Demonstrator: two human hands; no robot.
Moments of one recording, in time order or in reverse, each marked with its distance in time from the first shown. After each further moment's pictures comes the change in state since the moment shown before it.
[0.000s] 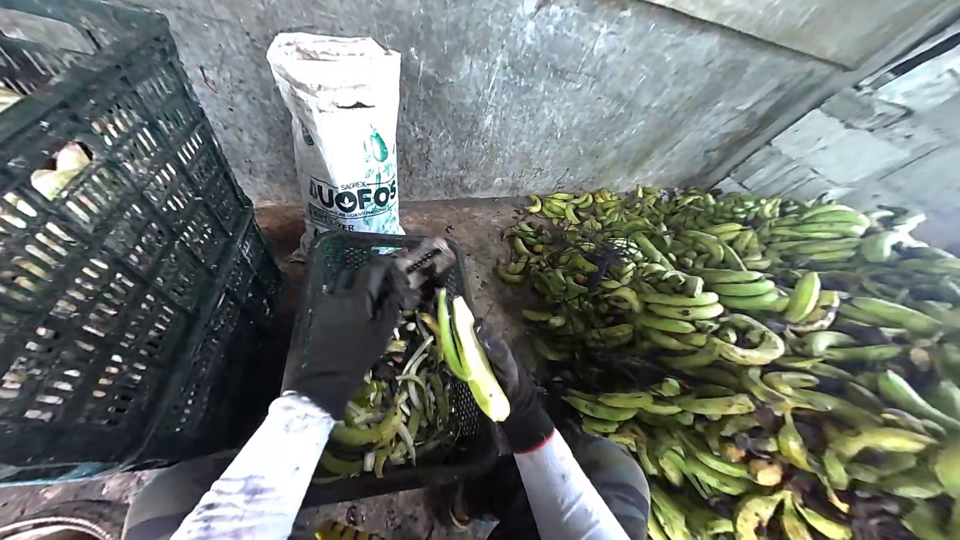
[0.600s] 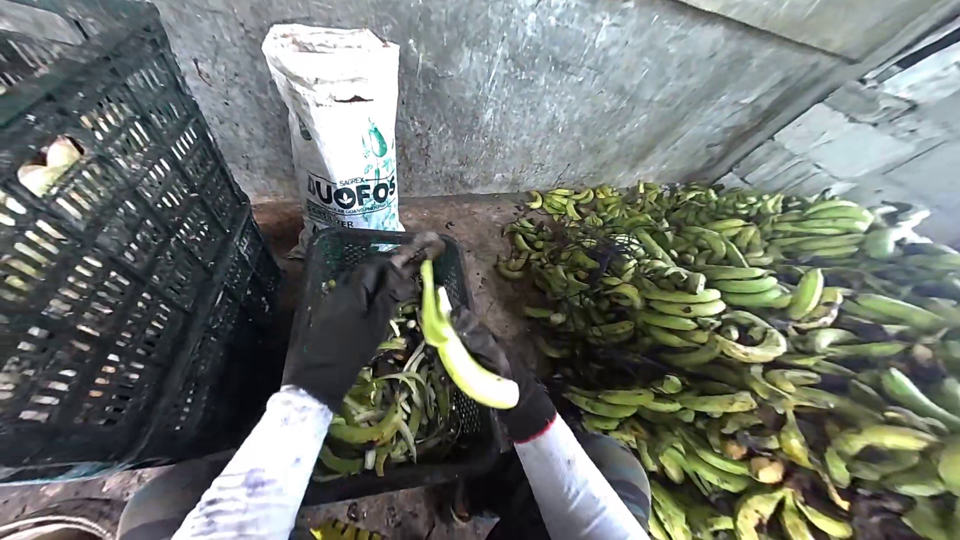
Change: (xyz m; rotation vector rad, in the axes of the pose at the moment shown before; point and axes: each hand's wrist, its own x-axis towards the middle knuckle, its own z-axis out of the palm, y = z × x) left_hand 0.005 -0.007 -0.001 -0.094 -0.068 -0.048; right_hand 0.024 -0.010 0.018 0.051 -0.162 0.223
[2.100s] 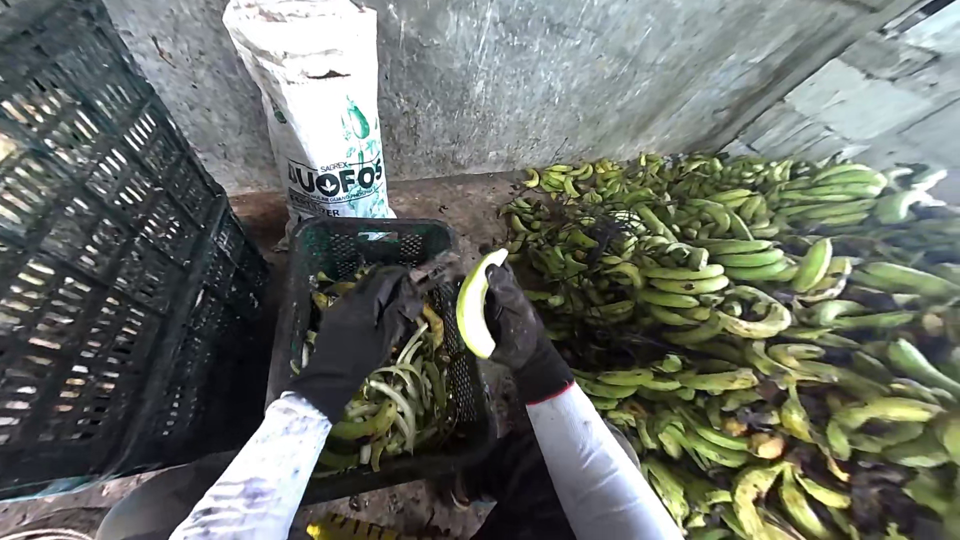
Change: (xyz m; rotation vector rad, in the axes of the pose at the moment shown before) left_hand -0.002 0.006 0.024 0.048 -0.138 0.102; right_hand 0.005 -0.022 -0.042 -0.045 0.269 -0.076
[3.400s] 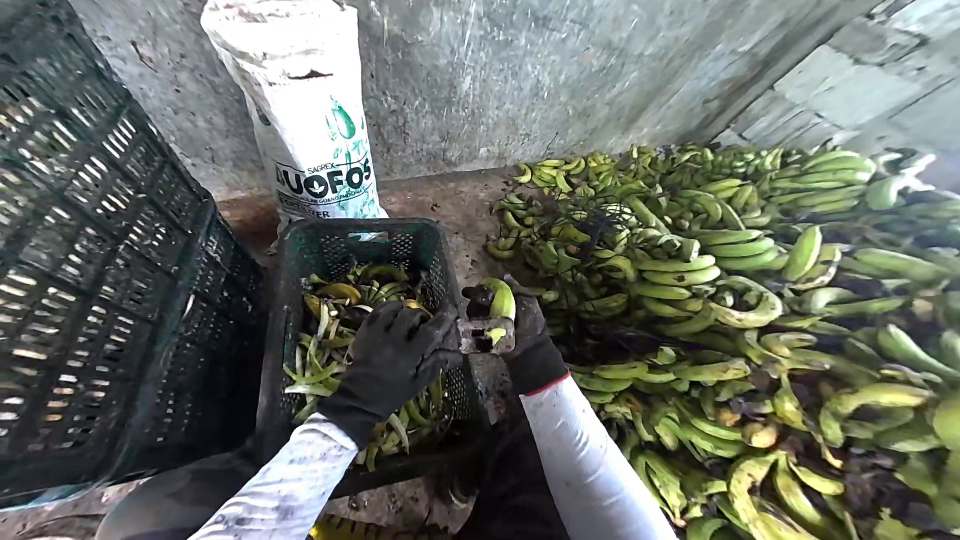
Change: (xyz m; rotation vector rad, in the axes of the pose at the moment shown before) left_hand -0.021 0.007 0.062 0.220 0.215 0.497; right_hand -0.003 -0.001 -0.026 0.390 0.179 0.117
